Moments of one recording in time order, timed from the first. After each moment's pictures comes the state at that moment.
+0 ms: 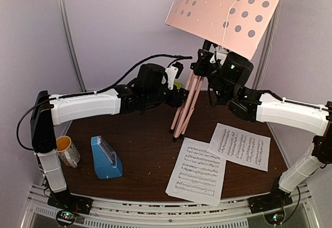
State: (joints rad) left arm -0.93 1.87 1.59 -0.05 -0.13 -0.12; right arm 0.91 1.49 1.28 0.49 0.70 0.16
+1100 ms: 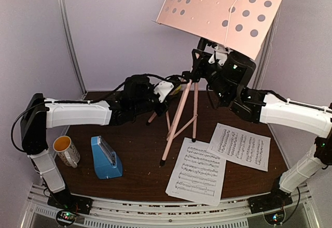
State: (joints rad) left arm -0.88 1.76 1.28 0.25 -0.06 0.42; right arm 0.93 1.46 1.29 0.44 0.60 0.21
